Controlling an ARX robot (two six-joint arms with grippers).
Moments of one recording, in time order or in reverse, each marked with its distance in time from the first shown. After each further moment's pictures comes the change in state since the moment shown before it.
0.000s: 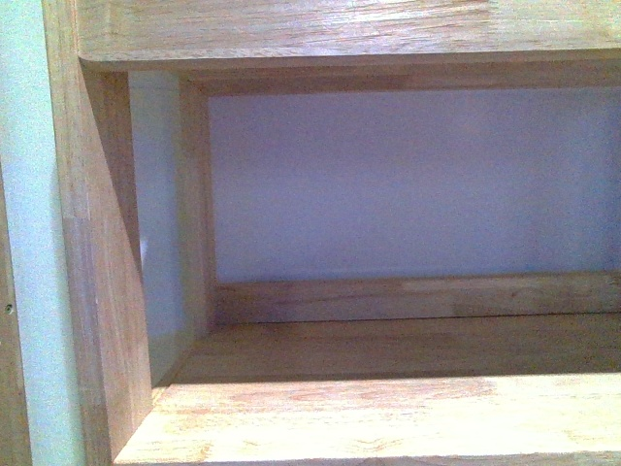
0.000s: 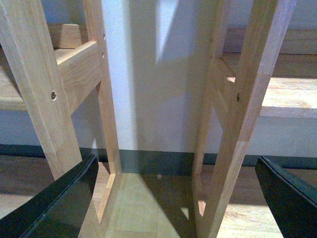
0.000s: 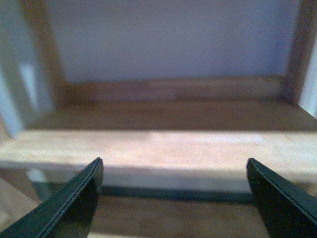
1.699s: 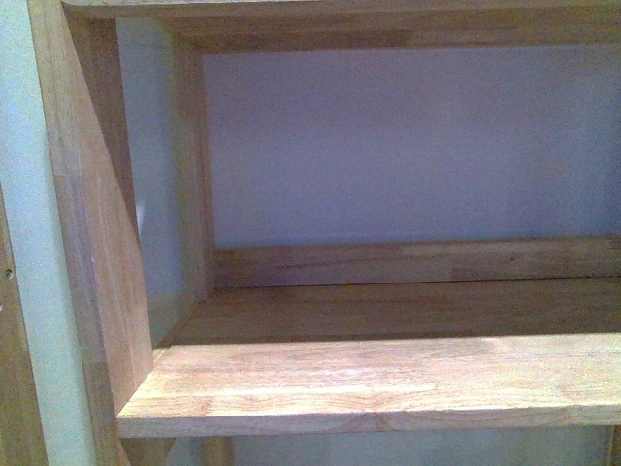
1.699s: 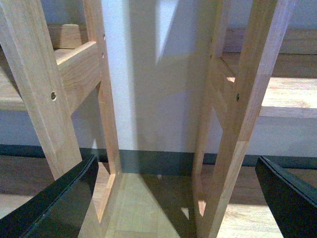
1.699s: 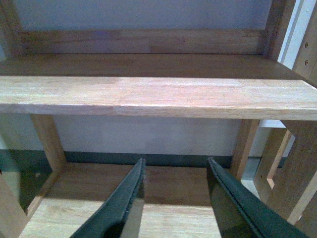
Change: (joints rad) left arm 0.000 0.000 0.000 0.000 0.000 0.000; right arm -0.005 -0.148 -0.168 0.033 -0.004 -0.034
